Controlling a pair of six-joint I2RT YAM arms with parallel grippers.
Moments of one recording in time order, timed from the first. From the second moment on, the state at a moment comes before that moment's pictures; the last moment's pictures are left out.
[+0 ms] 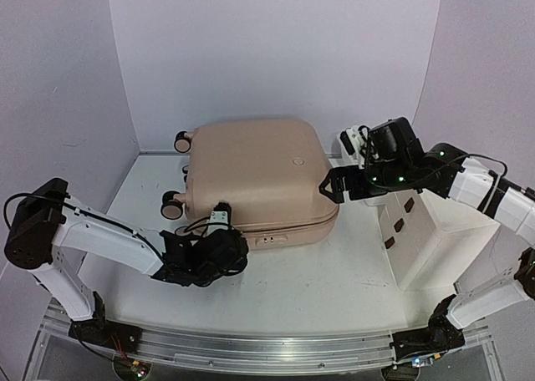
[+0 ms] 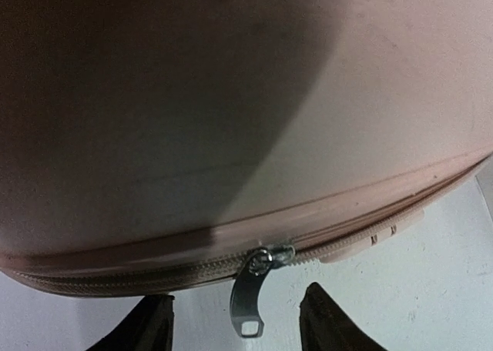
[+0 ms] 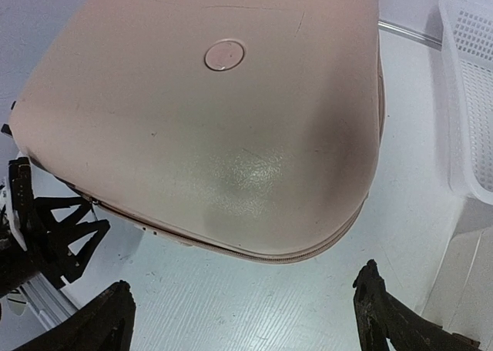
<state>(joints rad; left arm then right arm) -1.23 1.61 0.83 -0.02 -0.70 -0.89 0.73 1.30 1.21 -0.64 0.02 0.33</state>
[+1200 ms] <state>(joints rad) -0.98 1.16 0.59 -0.24 -0.57 -0.79 0.74 1.29 1.20 -0.64 0.13 0.29</state>
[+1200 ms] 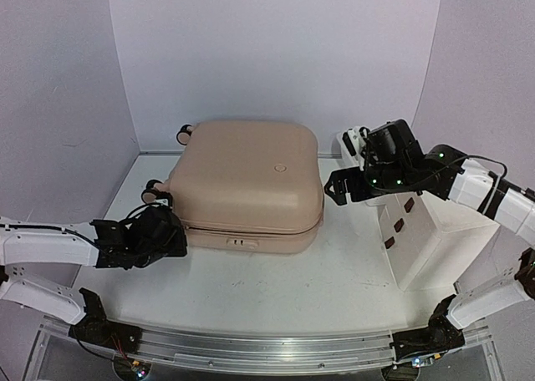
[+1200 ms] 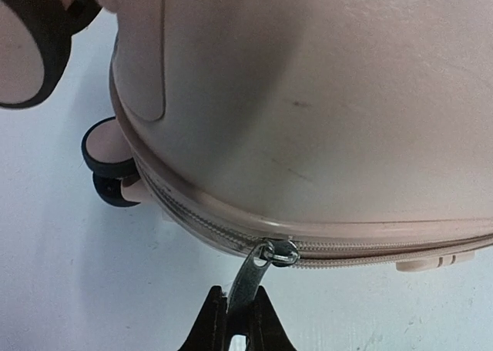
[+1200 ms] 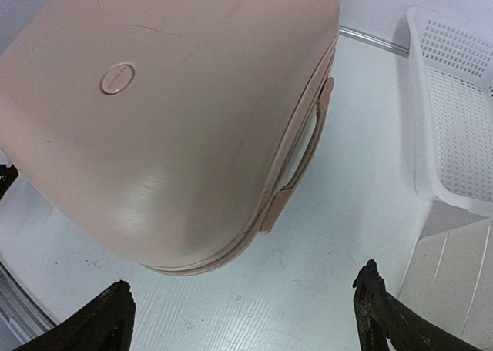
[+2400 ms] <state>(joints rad) -0.06 1.22 1.36 -0.68 0.40 -0.25 1.04 1.56 1.41 -0.62 0.09 0.16</state>
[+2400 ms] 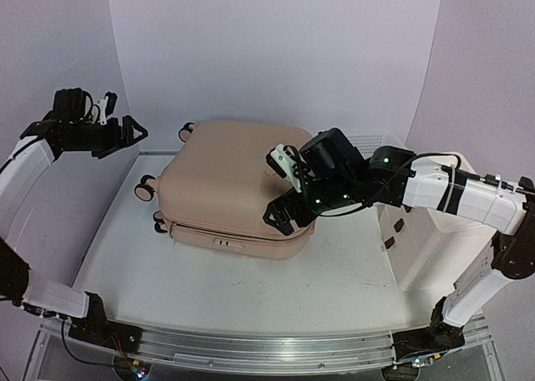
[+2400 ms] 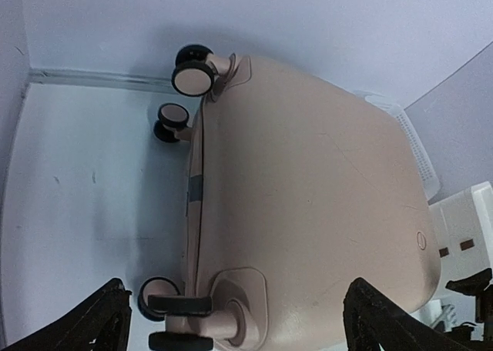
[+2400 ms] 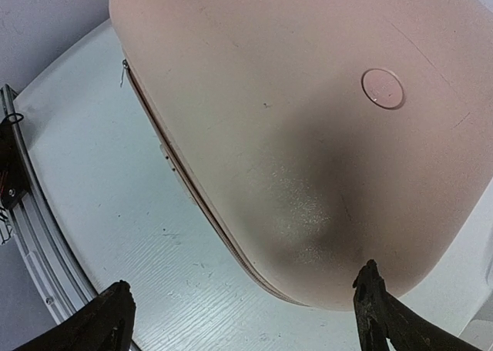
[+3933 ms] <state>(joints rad) -0.29 1.13 0.80 -0.26 0.98 -0.64 1.24 1.77 1.55 -0.39 0.16 -0.64</state>
